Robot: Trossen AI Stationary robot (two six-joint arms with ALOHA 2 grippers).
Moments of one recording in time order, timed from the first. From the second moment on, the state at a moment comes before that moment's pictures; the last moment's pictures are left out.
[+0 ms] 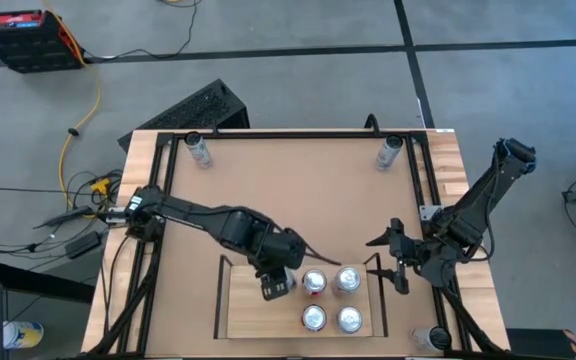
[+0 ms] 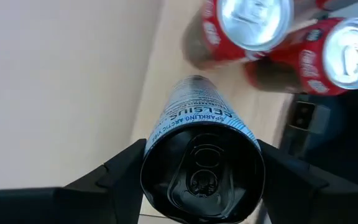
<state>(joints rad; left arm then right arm) -0.31 1.98 2.12 -1.28 0.02 -0.61 0.86 0.97 0.68 -0.51 0.70 0.70</state>
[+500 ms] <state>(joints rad) -0.50 1.98 2.11 -1.16 0.02 -0.74 0.86 0.97 0.68 -0.51 0.70 0.72</state>
